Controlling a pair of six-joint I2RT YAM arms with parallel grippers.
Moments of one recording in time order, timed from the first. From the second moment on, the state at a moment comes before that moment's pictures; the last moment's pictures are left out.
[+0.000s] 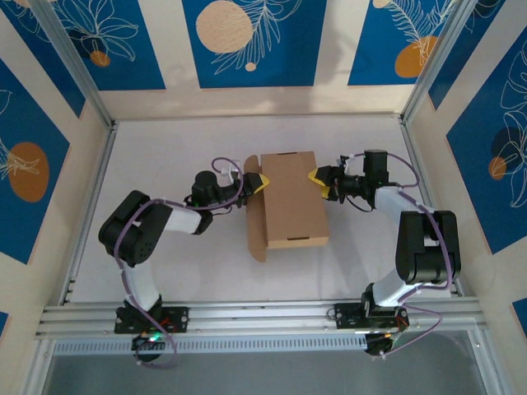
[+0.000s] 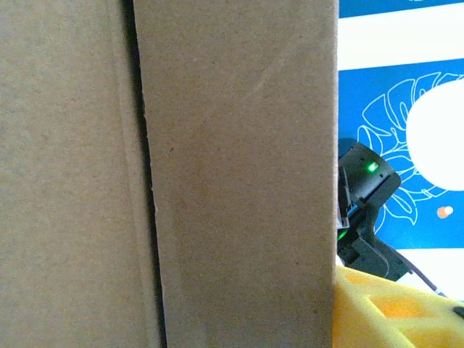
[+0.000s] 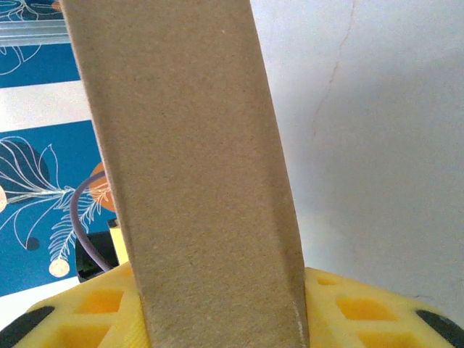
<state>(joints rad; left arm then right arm) -0.52 1.85 0.75 1.01 0.71 -1.39 0.00 1.56 0.85 -0.07 -1.06 0.89</state>
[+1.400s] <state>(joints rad) -0.94 1.98 2.01 -1.32 -0.10 0.38 -0.01 1.15 1.13 -0.78 -0.60 0.93</state>
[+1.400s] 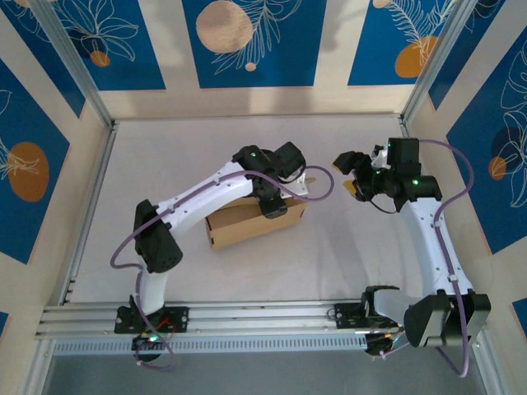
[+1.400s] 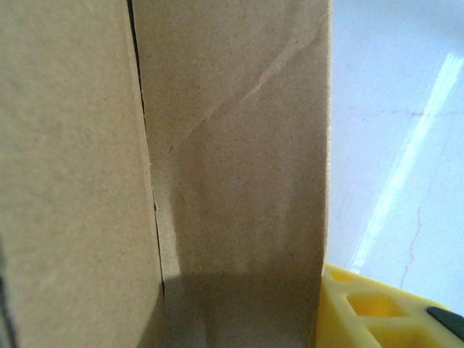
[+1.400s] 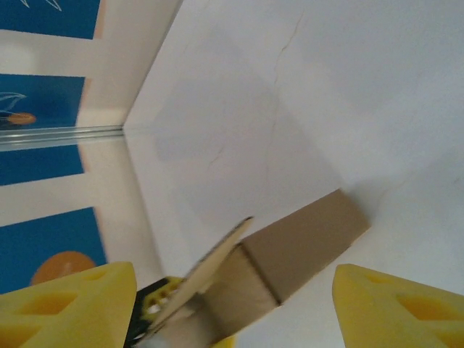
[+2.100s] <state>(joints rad) -0.92 2.00 2.03 -1.31 -0.02 0.42 0.07 1.31 1.23 -0.76 -0.52 0.69</state>
